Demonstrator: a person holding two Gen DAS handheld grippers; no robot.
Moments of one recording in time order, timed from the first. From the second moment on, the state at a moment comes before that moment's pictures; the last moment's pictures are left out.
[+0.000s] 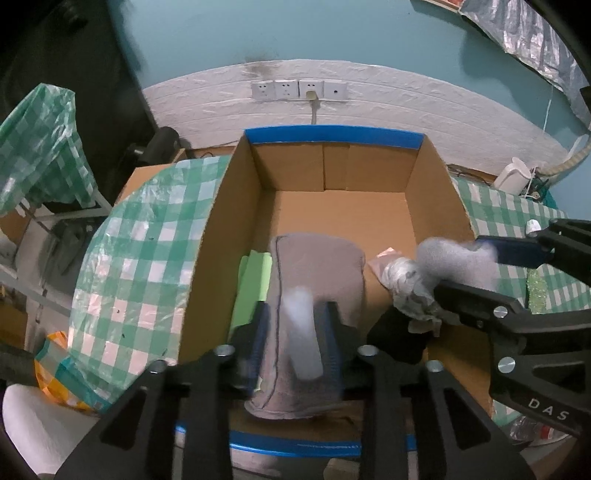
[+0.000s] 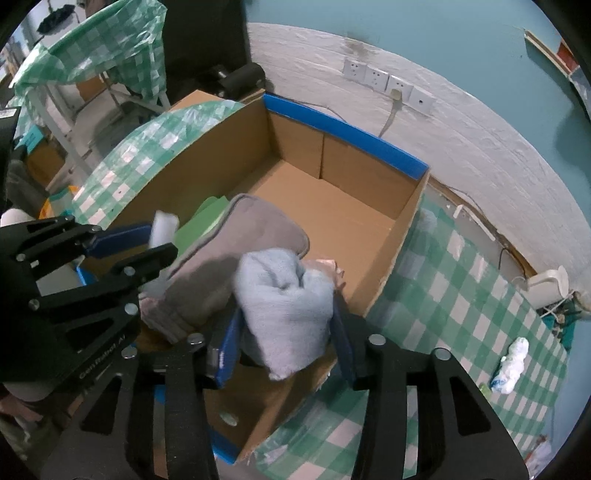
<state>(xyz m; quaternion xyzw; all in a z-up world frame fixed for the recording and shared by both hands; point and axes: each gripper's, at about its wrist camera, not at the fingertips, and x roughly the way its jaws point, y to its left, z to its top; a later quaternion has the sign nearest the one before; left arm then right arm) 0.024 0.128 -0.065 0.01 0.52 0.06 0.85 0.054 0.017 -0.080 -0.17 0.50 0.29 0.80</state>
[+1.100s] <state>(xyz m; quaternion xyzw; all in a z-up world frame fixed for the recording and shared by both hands) 0.020 0.073 -0.046 0.05 0.47 0.01 0.88 0.065 -0.097 -0.078 -0.10 0.50 0.20 0.83</state>
